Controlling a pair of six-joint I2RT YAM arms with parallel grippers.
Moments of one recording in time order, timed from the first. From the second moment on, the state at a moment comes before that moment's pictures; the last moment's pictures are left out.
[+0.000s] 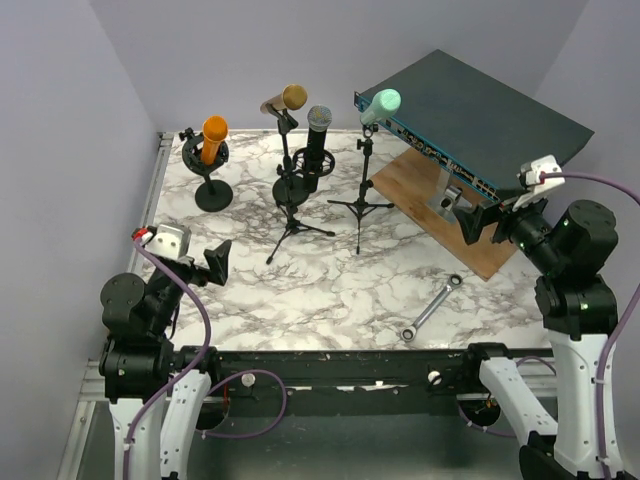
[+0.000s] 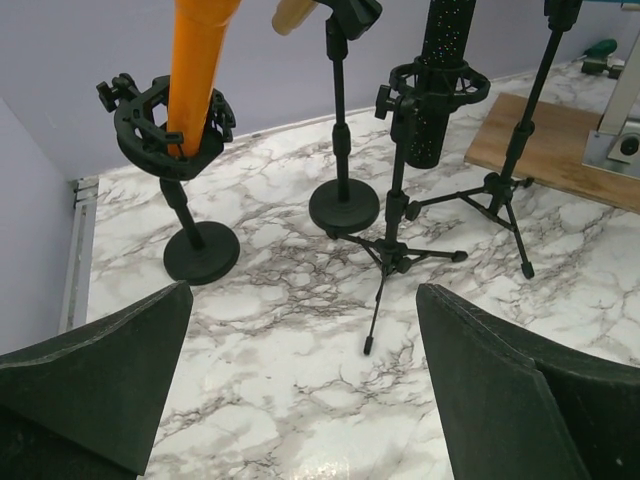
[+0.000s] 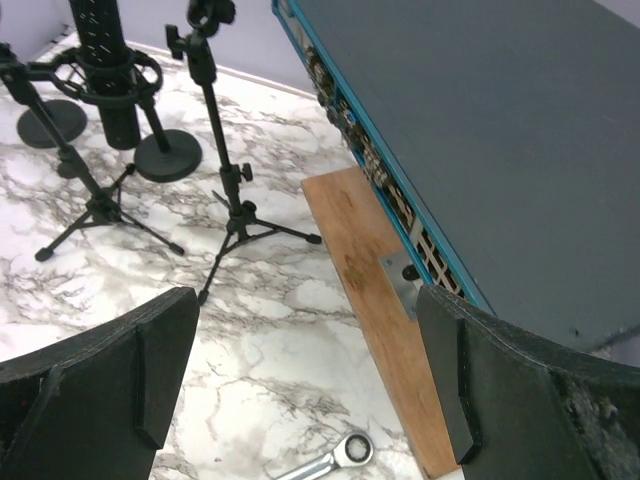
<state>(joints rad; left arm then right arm) -0.03 0.33 0.85 -0.51 0.28 0.03 0.00 0.70 1.15 -0.61 -0.36 -0.12</state>
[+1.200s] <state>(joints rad) -0.03 0.53 0.91 -0.44 0.37 0.13 0.42 1.29 1.29 0.01 -0.33 -0.25</state>
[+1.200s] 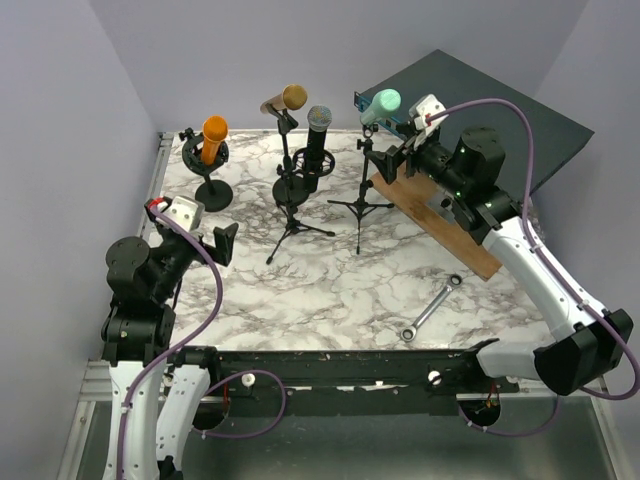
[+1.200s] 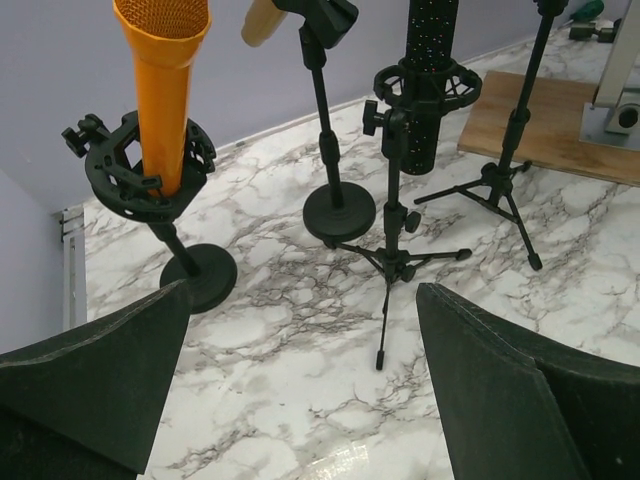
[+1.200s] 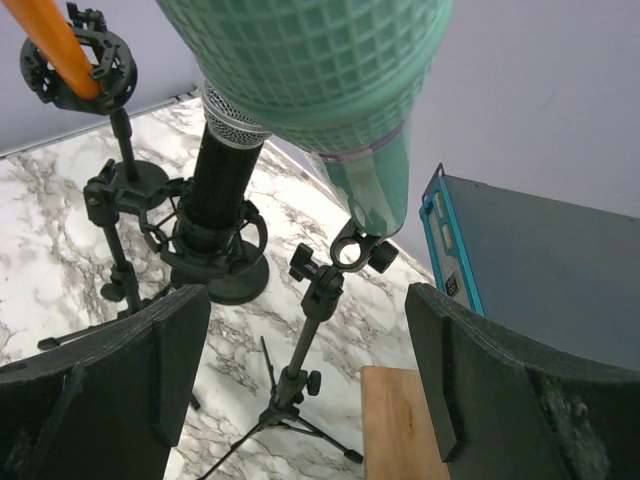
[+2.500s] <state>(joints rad) -0.03 1.13 1.09 0.10 0.19 0.42 0.43 1.19 1.15 -0.09 -0.45 -0.20</state>
